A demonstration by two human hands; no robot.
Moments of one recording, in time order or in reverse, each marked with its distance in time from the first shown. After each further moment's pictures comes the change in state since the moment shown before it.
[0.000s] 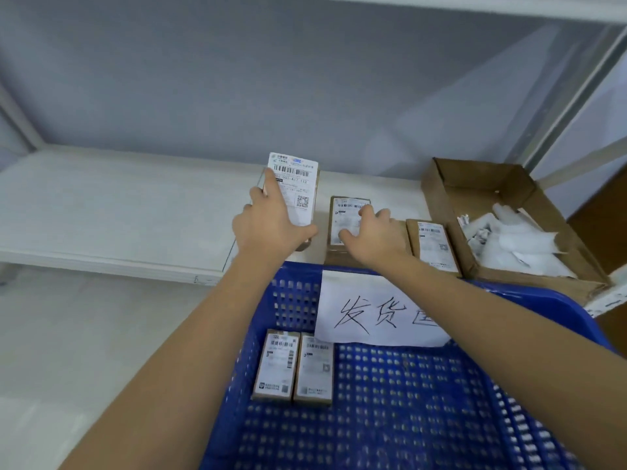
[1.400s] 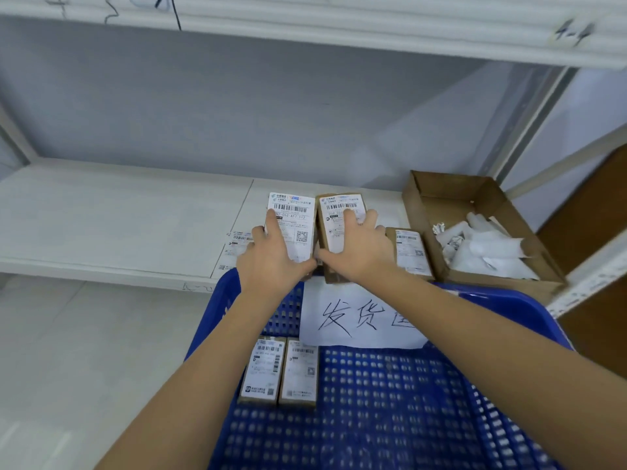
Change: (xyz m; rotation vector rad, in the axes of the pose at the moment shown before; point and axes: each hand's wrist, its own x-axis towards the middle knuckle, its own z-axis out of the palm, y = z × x) left_hand -0.042 0.011 0.024 -0.084 -0.014 0.013; right_hand -0.032 0.003 -0.024 -0.116 0.071 -0.092
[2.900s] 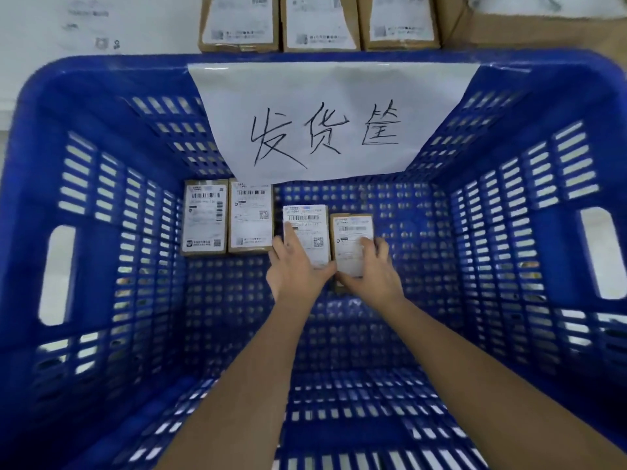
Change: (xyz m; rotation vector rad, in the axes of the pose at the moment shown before) left_hand -0.193 -0.008 0.256 0.108 -0.647 -0.220; right_hand -0.195 0.182 0.260 0.307 -0.571 0.395
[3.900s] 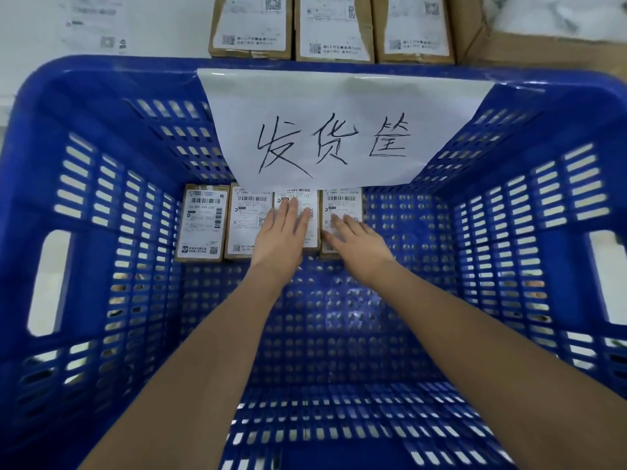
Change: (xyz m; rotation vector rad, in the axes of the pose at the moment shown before) left_hand 0.056 -0.015 -0.036 0.771 0.001 0.483; right_hand 0.051 -0.035 -0.030 -0.894 -0.127 -0.477
